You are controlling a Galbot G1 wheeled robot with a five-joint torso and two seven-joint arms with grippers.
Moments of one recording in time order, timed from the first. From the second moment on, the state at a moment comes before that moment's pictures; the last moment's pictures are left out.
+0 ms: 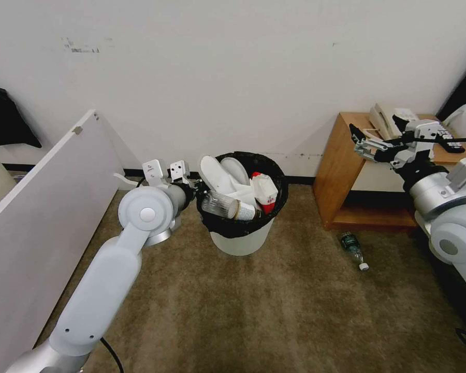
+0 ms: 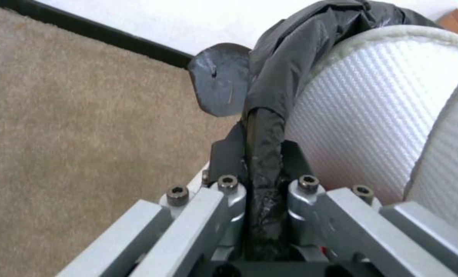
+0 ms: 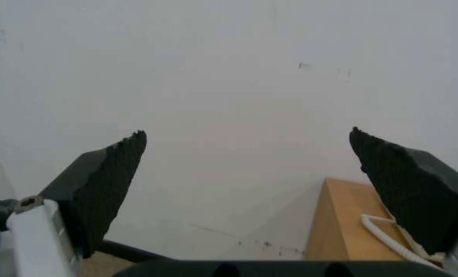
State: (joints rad) left arm 0.64 -1.17 -0.14 -1.96 -1.42 0.71 -0.90; right arm -1.04 0.67 0.59 2.13 0.85 -0.26 0.21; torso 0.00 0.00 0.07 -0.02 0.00
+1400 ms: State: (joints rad) left arm 0.64 -1.17 -0.13 -1.95 -1.41 0.71 -0.90; right arm -1.04 0.67 0.59 2.12 0.84 -0.22 0.19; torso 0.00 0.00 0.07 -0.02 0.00
